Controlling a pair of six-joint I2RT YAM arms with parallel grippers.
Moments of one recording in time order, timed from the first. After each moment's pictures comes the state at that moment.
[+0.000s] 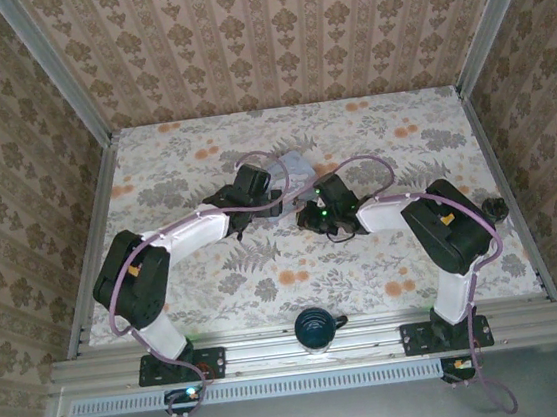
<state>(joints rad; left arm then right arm) -0.68 1.69 1.06 -0.25 -0.28 -0.37 0.55 1.83 0.89 0.11 -0.26 0.93</state>
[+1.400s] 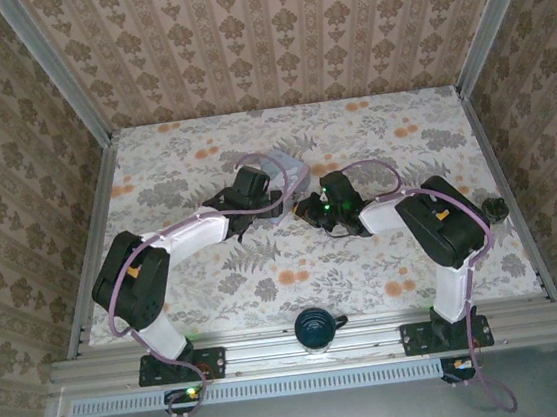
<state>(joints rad) -0.68 1.68 1.02 -0.20 -0.25 -0.40 0.51 1.88 0.85 0.37 -0.31 1.13</state>
